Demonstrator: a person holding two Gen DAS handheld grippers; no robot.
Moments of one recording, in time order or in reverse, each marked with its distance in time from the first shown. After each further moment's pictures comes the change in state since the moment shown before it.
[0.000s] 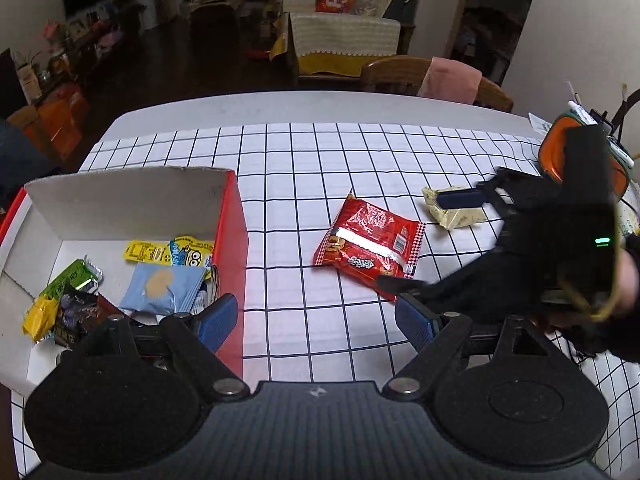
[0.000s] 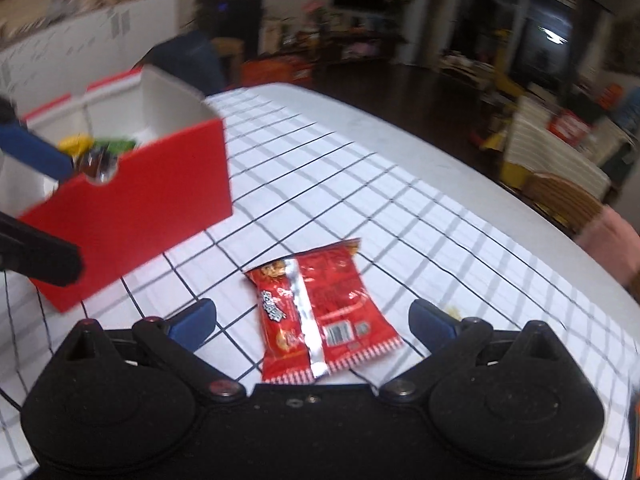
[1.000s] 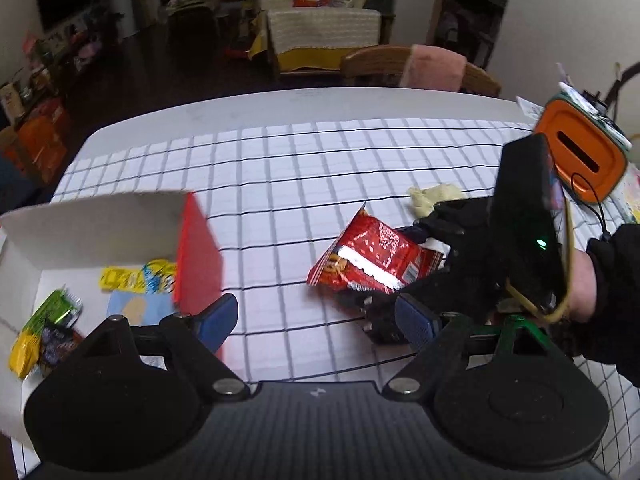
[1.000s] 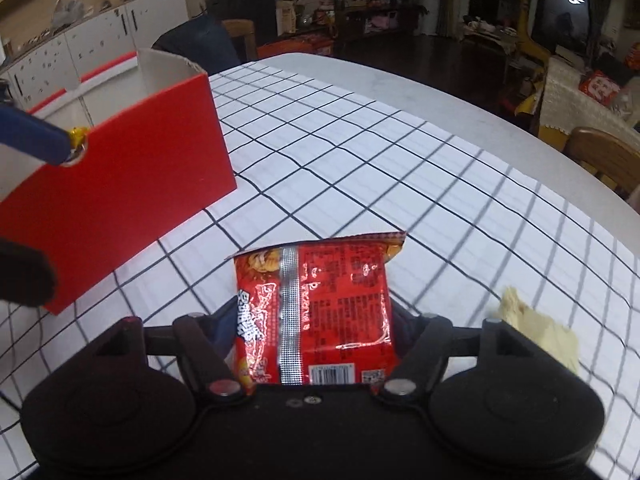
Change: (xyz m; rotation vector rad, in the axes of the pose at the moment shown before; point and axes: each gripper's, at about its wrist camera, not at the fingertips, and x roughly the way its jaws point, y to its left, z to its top) left arm 0.022 -0.024 0.021 0.093 0.013 -0.029; right arm 0.034 -0.020 -0.016 0.115 0.052 0.124
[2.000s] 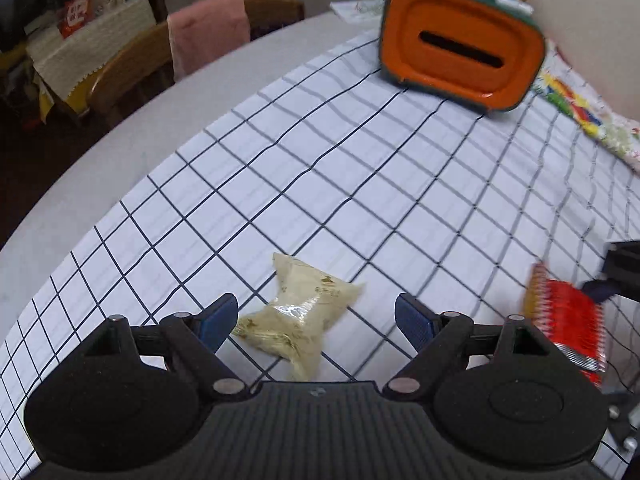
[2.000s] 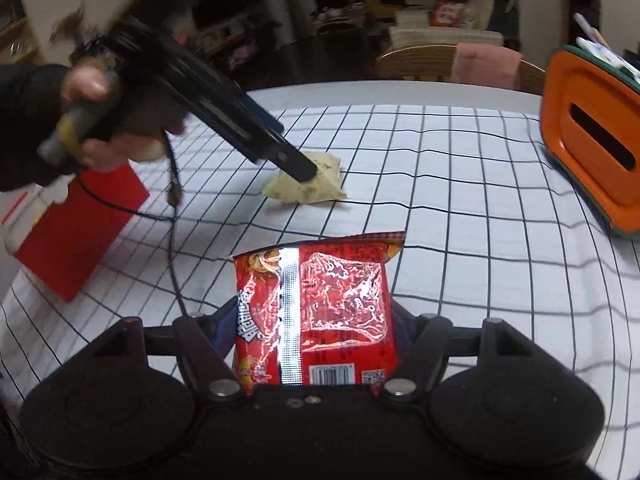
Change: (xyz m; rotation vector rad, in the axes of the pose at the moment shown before) left arm 0.164 -0.135 0.110 0.576 0.175 -0.309; right arm -0.158 -0.057 -0.139 0.459 -0.112 -0.154
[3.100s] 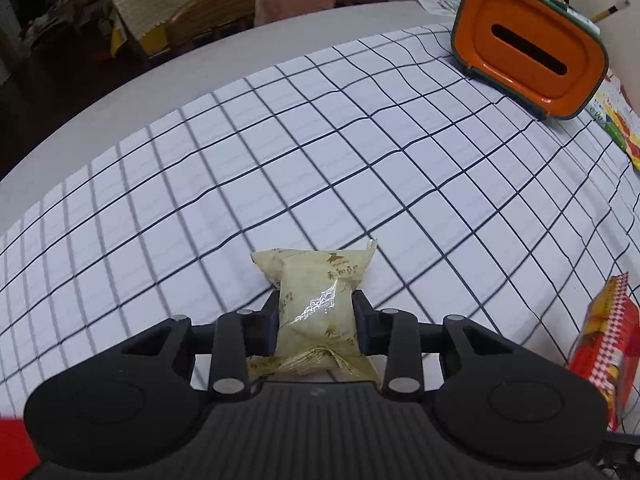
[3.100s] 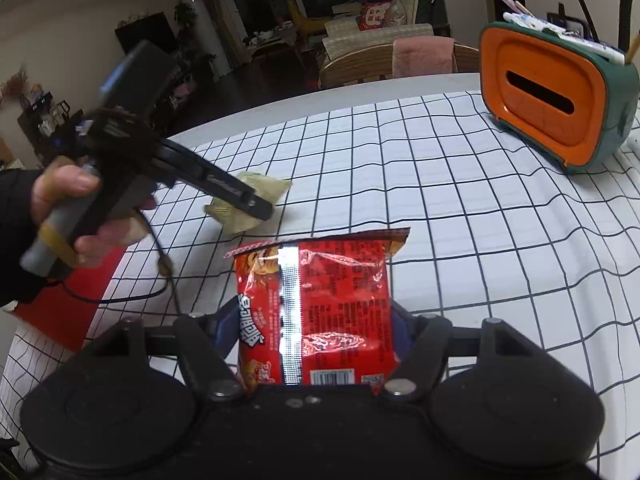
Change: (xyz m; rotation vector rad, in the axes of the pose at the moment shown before) left arm -0.014 -0.006 -0.053 -0.257 0.004 0.123; right arm -0.019 0.027 -0.015 0.190 -0.059 -0.108
